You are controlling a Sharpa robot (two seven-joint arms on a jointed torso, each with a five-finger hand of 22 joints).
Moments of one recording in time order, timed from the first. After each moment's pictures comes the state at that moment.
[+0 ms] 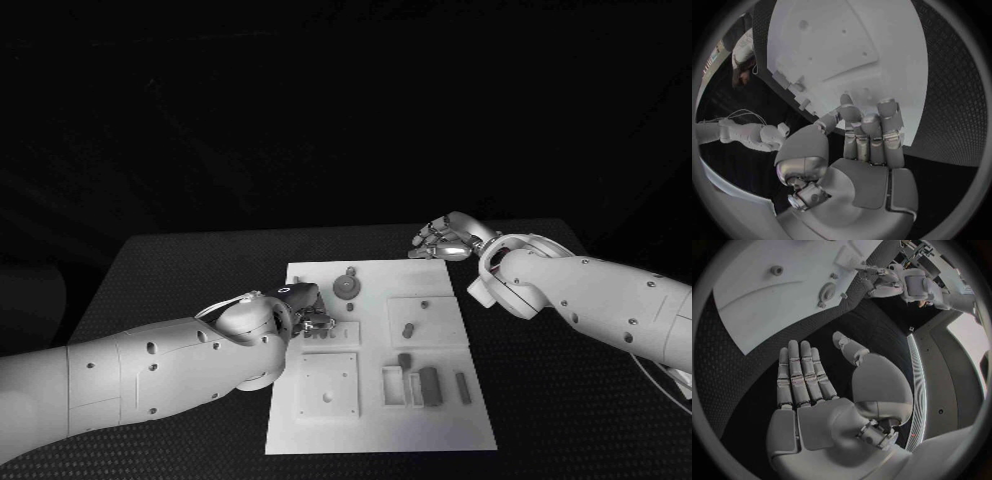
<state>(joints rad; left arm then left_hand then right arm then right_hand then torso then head) 1.21 -0.63 -0.21 1.45 -1.39 -0.30 -0.50 0.72 -0.03 0.63 -0.17 0.17 1.27 -0.02 0.39 0.74 1.38 -0.12 0.95 0.68 1.20 -0.16 1.32 0.79 0.05 1.31 -0.25 0.67 1.31 1.23 -0.72 -0.05 1.23 -0.93 -0.33 0.01 1.03 -0.15 0.61 -0.21 0.08 0.80 0.20 0.26 0.56 0.88 0.14 0.57 0.30 0.85 0.15 0.46 0.69 0.19 0.58 0.21 0.33 1.15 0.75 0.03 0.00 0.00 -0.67</state>
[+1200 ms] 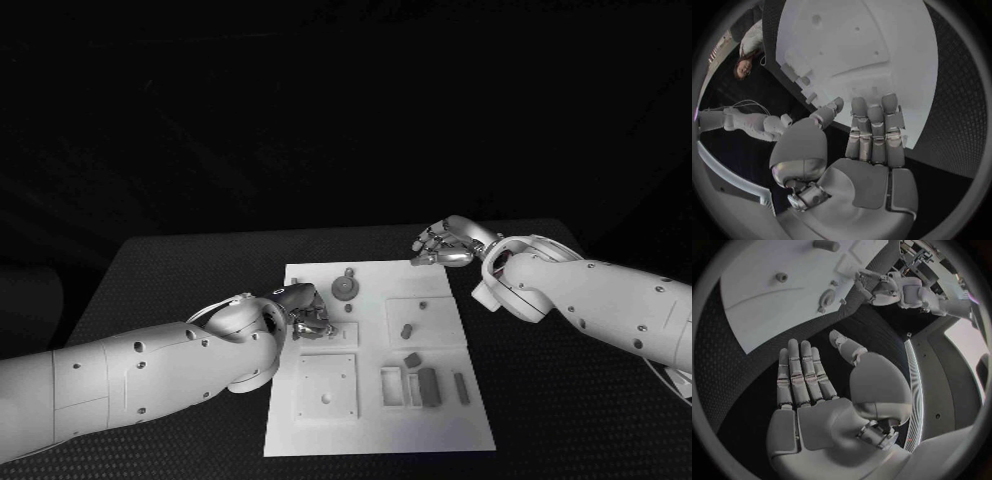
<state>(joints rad) 1.21 -0.66 -0.21 1.46 -1.29 -0.34 -0.40 0.87 -0.18 0.67 -0.19 0.07 1.04 0.09 0.29 0.71 1.17 -0.02 0.80 0.60 1.02 -0.10 1.15 0.70 0.02 1.15 -0.20 0.51 1.26 1.23 -0.77 -0.05 1.28 -1.00 -0.30 0.02 1.08 -0.14 0.61 -0.25 0.08 0.81 0.19 0.28 0.55 0.90 0.13 0.58 0.27 0.90 0.12 0.46 0.73 0.19 0.58 0.21 0.31 1.17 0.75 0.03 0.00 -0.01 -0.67</state>
